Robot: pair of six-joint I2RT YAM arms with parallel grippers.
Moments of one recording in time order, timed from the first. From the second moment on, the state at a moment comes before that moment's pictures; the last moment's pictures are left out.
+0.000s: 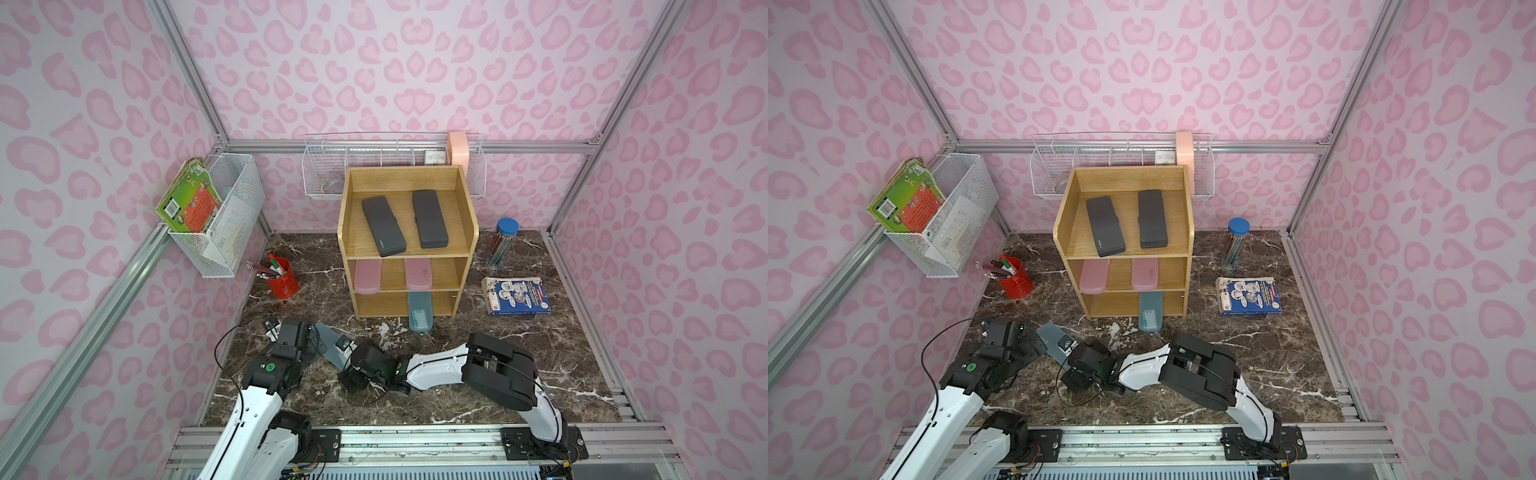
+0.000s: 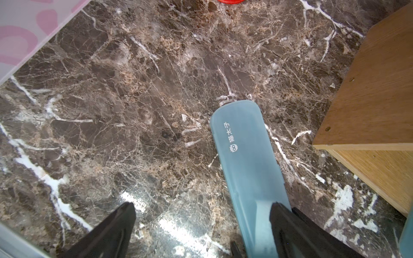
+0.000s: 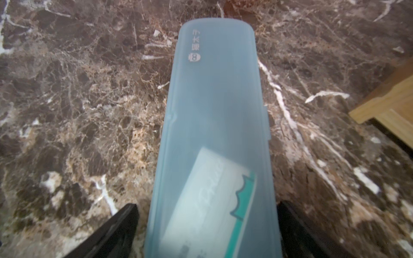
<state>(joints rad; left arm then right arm) -0.18 0.72 0.61 -0.91 -0.30 -0.81 1.29 2.15 1.22 0.25 0.19 0.19</state>
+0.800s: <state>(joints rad) -0.18 0.68 0.68 -0.94 -0.32 -0.80 1.35 1.99 0.99 0.32 0.29 0.23</state>
